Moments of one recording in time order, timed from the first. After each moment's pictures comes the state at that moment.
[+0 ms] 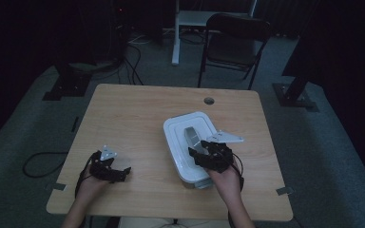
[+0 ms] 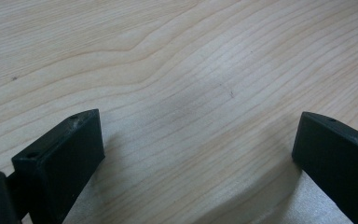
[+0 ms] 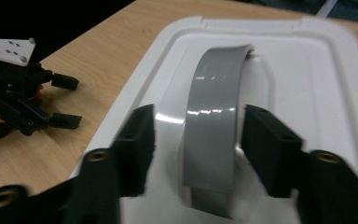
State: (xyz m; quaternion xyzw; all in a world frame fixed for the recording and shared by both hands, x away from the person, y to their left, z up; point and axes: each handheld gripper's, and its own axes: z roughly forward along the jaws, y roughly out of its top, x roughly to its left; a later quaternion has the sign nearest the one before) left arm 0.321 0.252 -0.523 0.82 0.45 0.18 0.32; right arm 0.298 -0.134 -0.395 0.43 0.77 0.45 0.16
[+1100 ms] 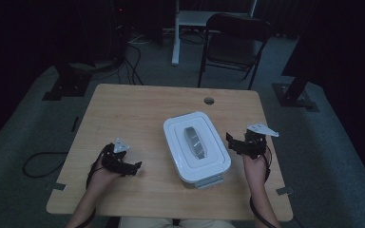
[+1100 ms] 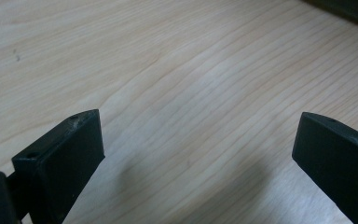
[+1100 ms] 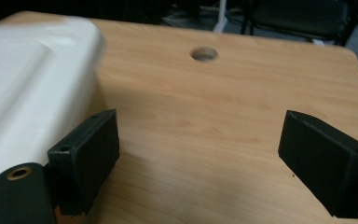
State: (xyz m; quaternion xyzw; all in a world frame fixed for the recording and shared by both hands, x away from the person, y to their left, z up) left arm 0.340 0.212 -0.505 0.83 0.42 0.18 0.32; right arm 0.355 -0.246 -0.438 0.52 0.69 0.42 0.28
